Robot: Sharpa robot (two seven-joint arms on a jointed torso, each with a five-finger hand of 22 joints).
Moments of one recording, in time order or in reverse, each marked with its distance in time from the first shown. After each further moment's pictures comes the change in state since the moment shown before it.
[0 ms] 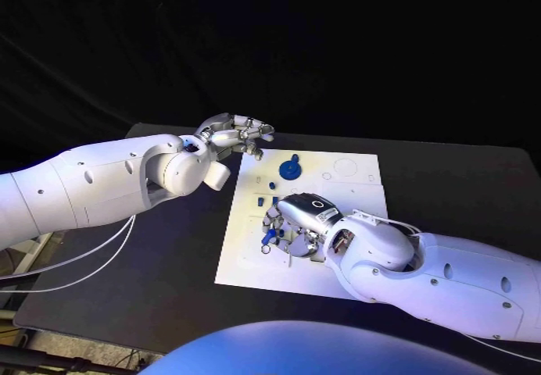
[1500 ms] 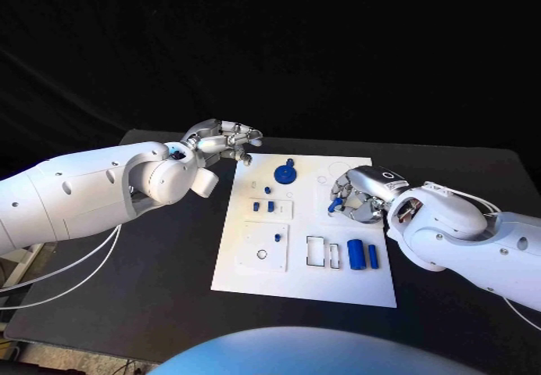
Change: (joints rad) left arm 0.000 -0.054 0.000 0.046 0.000 -0.009 0.002; left_hand 0.000 0.000 0.000 0.000 0.000 0.003 -0.004 0.000 -0.001 0.000 0.000 -0.003 0.000 0.000 0.000 0.000 0.001 0.000 -0.007 0.000 0.004 0.001; right arm 0.107 -0.236 0.006 -0.056 0.024 0.011 -0.030; right_hand 0.024 0.011 -0.044 0.044 -0.026 0.003 -0.004 -0.011 -0.010 -0.007 0.000 0.016 -0.012 0.000 0.000 0.000 -0.008 0.010 -0.003 0.003 -0.008 -0.007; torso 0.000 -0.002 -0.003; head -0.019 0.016
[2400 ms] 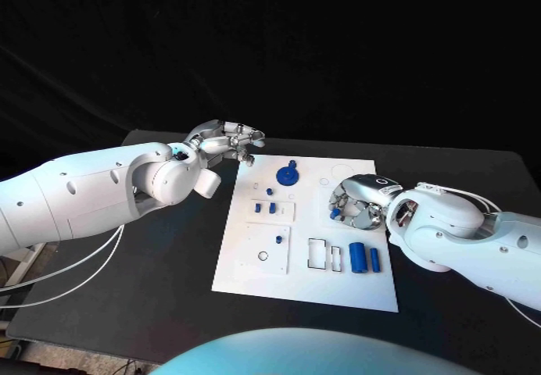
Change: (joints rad) left arm 0.000 0.002 0.000 0.002 0.001 -0.004 0.004; left_hand 0.000 0.000 0.000 0.000 0.000 0.002 0.002 0.000 0.000 0.000 0.000 0.000 0.000 0.000 0.000 0.000 0.000 0.000 0.000 0.000 0.000 0.001; right arm 0.006 0.015 0.003 -0.010 0.024 0.145 0.031; right_hand 0.049 -0.012 -0.108 0.057 0.014 -0.064 0.040 -0.070 -0.032 -0.100 0.040 -0.006 -0.042 -0.002 0.031 0.003 0.013 0.015 -0.047 0.029 -0.089 -0.058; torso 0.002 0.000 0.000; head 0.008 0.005
